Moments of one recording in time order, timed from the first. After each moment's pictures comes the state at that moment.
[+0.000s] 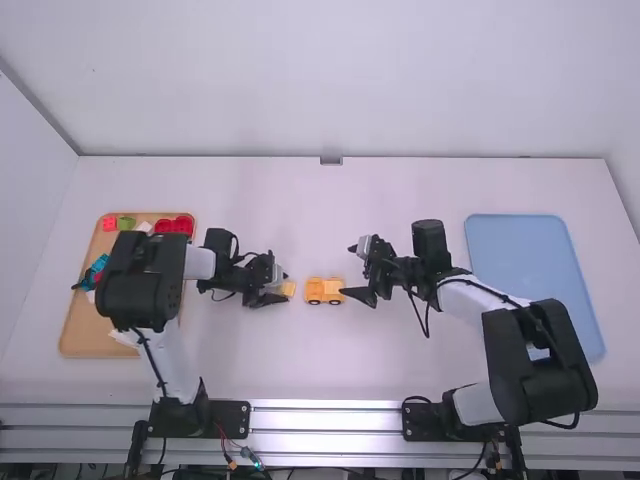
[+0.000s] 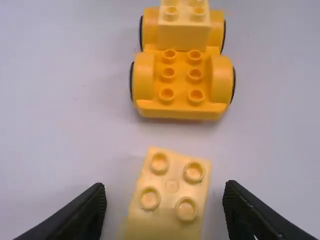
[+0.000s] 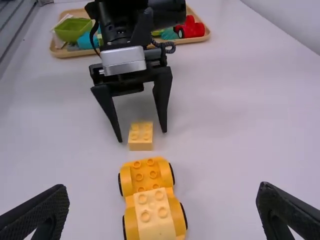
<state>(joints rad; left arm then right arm) 0.03 1.98 0.78 -0.18 0.98 1.41 0.24 1.56 0.61 0.16 -1.02 -0.72</state>
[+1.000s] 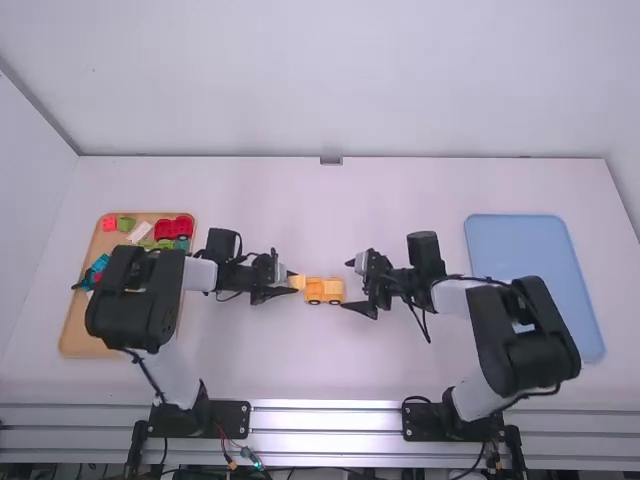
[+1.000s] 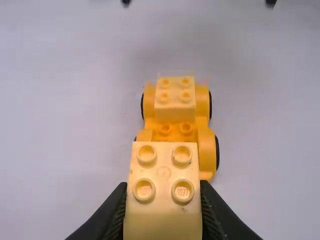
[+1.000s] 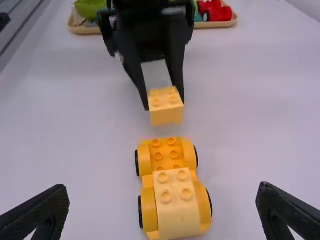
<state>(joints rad) -0.05 1.82 0.67 0.04 1.07 1.24 0.24 1.71 0.57 0.24 -1.06 -0.88</state>
